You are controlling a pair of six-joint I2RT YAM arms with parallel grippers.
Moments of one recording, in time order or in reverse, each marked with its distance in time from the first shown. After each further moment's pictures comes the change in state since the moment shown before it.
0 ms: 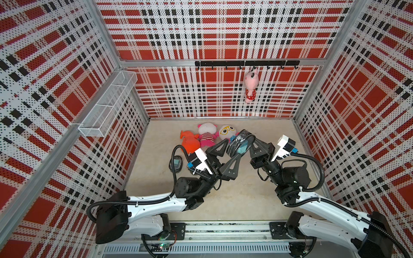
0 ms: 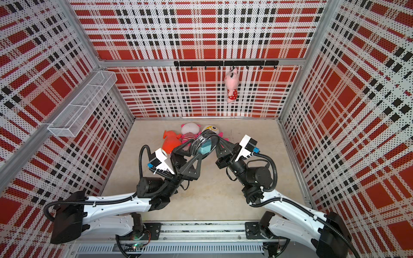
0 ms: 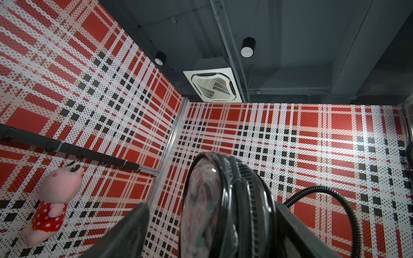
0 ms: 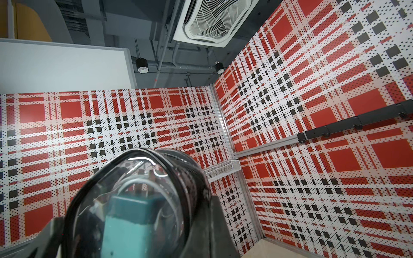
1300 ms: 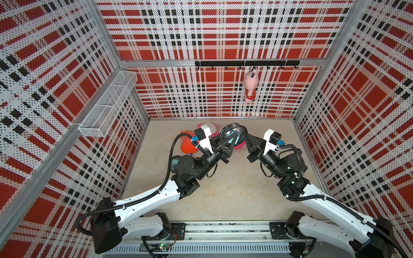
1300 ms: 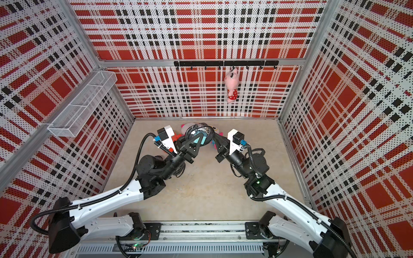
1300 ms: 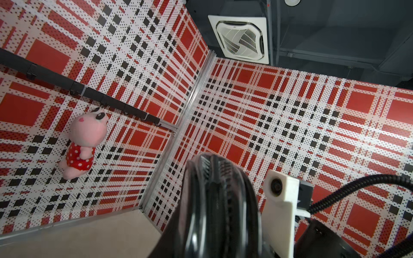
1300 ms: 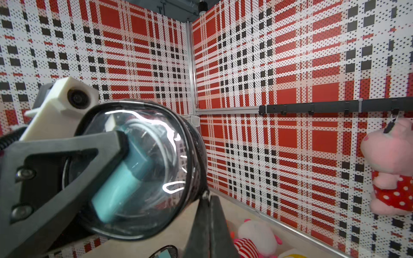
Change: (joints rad) left arm 0.225 -0.078 0.211 -0.653 0.140 -0.322; right arm -0.140 -0.001 0.131 -0.438 -0.050 -0.335
